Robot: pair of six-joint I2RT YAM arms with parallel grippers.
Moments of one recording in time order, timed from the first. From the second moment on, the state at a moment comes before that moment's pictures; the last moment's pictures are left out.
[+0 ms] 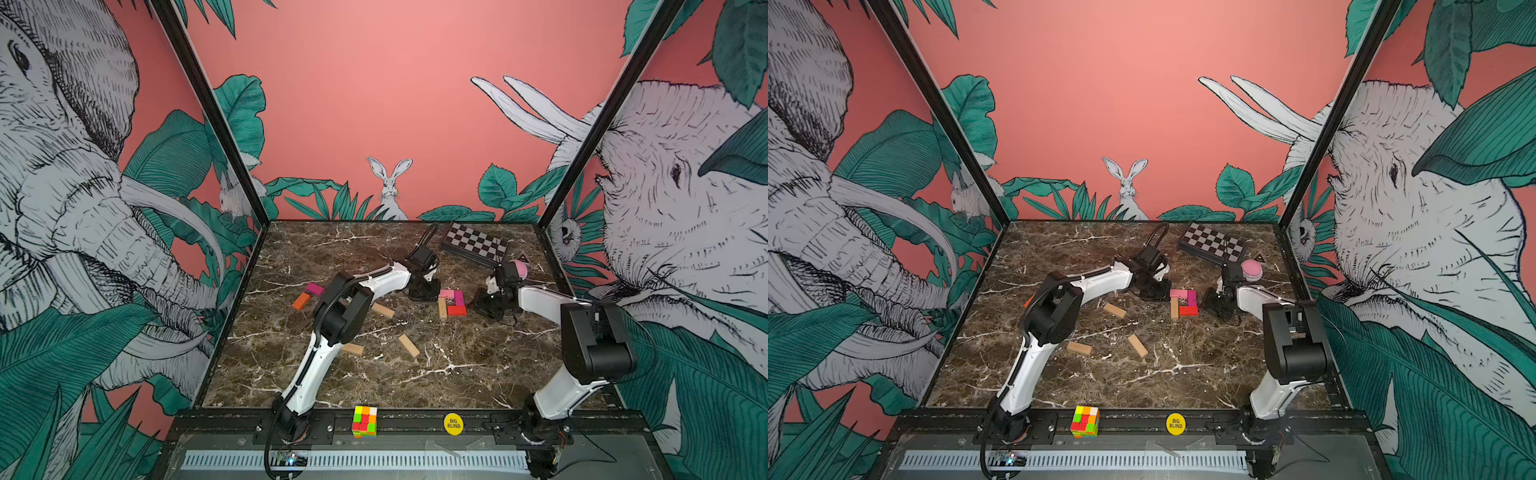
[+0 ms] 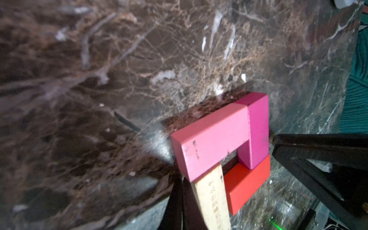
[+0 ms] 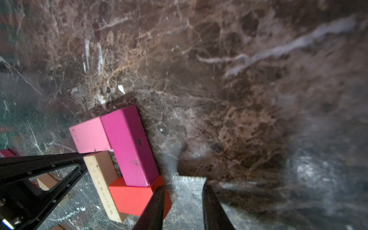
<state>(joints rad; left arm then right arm) -0.76 2.32 1.79 -0.58 0.37 -0.54 0.13 1.68 0.89 -0.39 -0.32 0.55</state>
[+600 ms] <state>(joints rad) -0.76 2.25 1.68 -0.56 0.37 -0.55 0.16 1.67 0.89 -0.39 -0.28 0.57</state>
